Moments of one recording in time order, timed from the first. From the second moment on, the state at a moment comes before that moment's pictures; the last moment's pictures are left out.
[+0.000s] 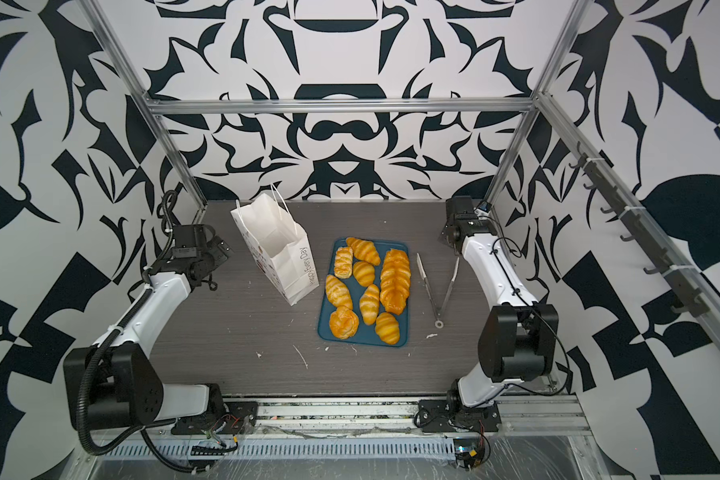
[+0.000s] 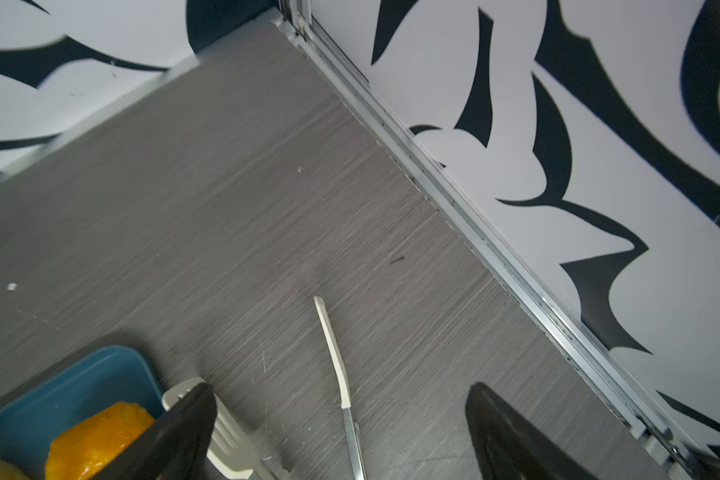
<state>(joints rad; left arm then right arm) 0.05 1.37 1.04 -0.51 -0.21 -0.66 0.03 1.60 1.40 -0.83 0.43 0.58</state>
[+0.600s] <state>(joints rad) 0.08 1.40 1.33 -0.81 0.12 -0.71 0.03 1.44 1.38 -0.97 0.17 0.51</state>
